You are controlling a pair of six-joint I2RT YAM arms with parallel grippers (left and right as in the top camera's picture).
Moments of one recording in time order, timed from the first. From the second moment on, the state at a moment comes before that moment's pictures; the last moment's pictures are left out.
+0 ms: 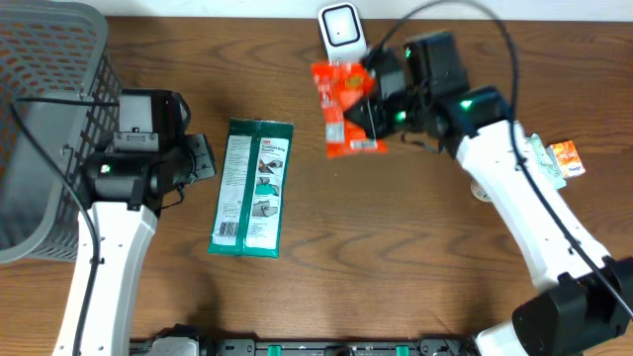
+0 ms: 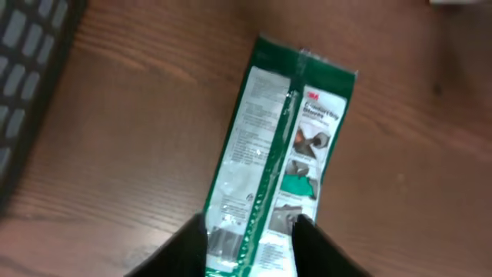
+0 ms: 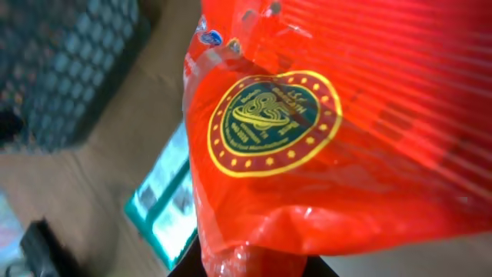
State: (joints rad) left arm -0.04 1.28 1.24 -0.99 0.04 -0.29; right arm 0.37 1.68 1.58 -0.76 -0.47 0.10
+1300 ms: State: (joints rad) left arm -0.04 1.28 1.24 -1.00 0.04 -0.29; right arm 0.45 2.01 1.76 0.18 0.06 -0.08
